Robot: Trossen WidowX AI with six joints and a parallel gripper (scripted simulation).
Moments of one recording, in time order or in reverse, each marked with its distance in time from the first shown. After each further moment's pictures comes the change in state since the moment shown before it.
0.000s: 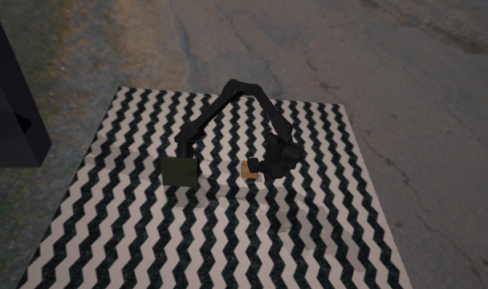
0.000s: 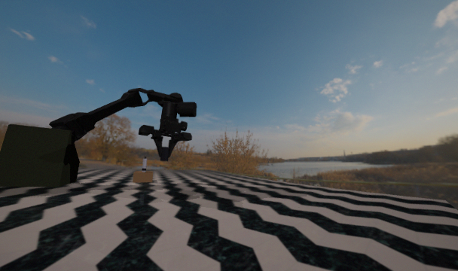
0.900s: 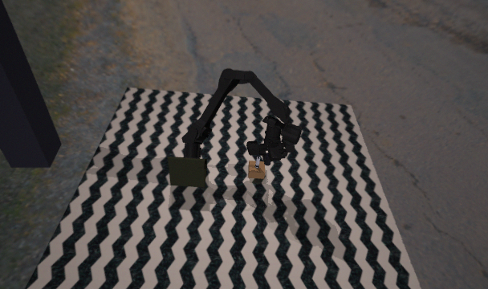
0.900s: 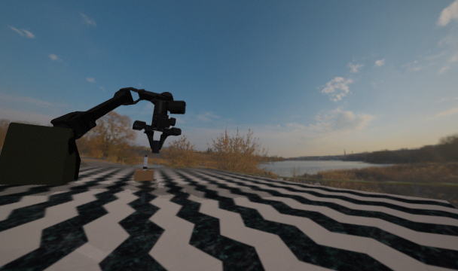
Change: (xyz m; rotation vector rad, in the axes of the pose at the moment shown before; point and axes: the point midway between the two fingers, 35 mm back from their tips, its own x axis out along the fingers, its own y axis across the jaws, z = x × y) arm -0.022 -0.017 -0.077 0.002 0.003 -0.001
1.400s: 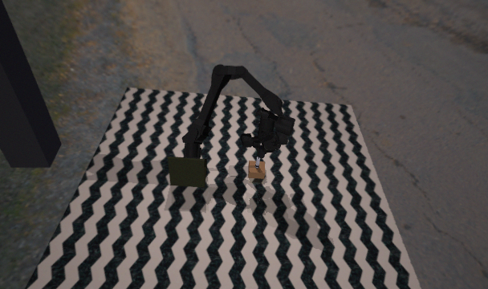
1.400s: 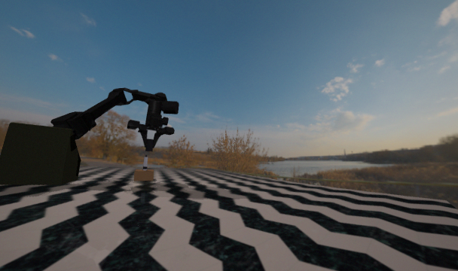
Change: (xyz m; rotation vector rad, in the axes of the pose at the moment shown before) arm -0.007 -0.017 -0.039 0.002 0.003 -0.001
